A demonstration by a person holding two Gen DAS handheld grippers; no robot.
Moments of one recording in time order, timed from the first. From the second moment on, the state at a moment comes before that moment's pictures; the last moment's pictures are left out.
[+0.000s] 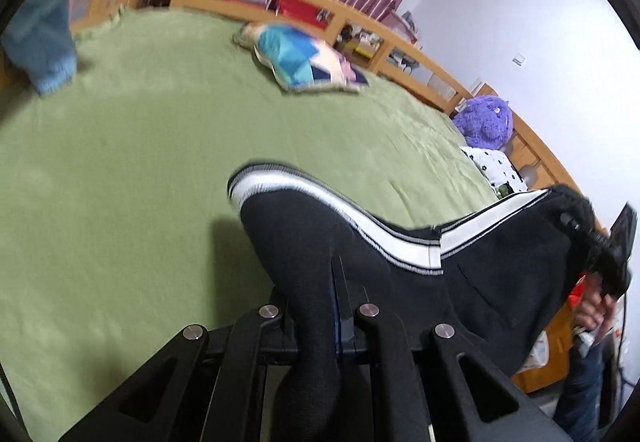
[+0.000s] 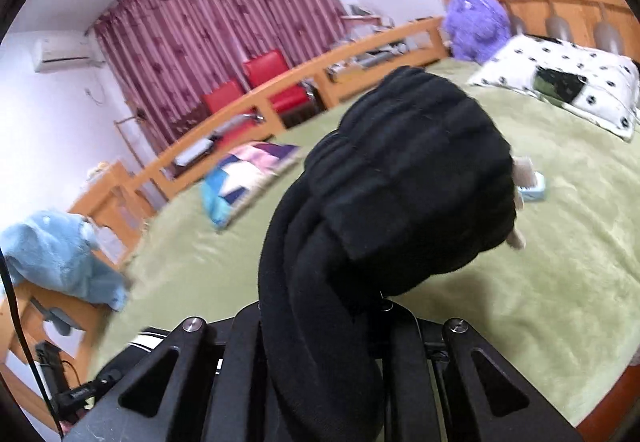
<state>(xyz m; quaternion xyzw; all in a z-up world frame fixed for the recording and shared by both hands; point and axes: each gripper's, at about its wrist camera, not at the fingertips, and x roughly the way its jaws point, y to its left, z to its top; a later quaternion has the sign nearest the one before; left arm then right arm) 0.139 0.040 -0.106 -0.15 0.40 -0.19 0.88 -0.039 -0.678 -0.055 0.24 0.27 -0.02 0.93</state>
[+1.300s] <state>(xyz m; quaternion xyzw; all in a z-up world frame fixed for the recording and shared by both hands) 0.033 0.194 -0.215 -0.20 0.47 -0.09 0.85 0.085 -0.228 -0.142 0.15 0.46 0.12 0.87</state>
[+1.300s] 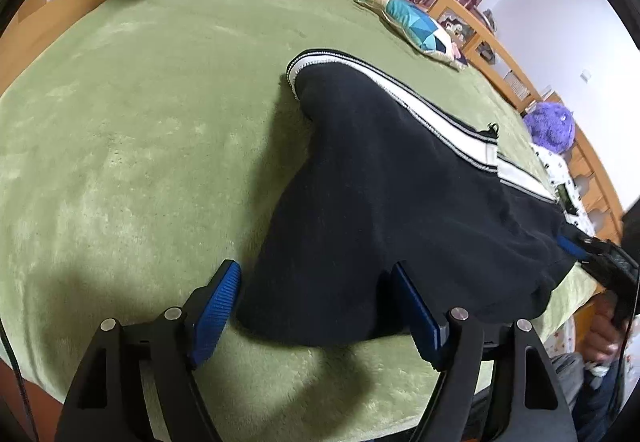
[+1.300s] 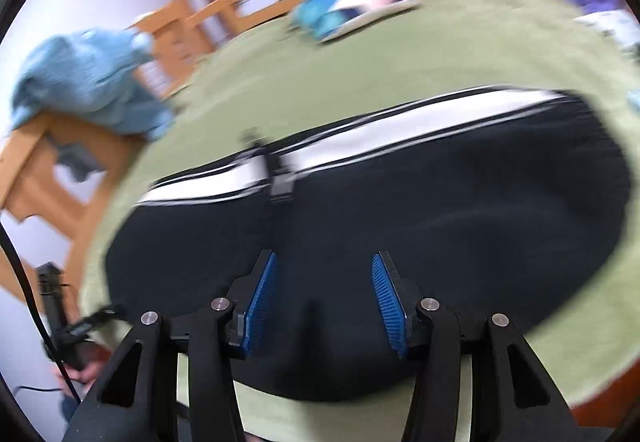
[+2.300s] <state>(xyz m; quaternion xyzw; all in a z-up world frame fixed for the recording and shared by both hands) 0.034 0.129 -0.100 -0.19 0.38 -0.11 0.90 0.065 -0.209 -0.155 0.09 0.42 0.14 0.89</state>
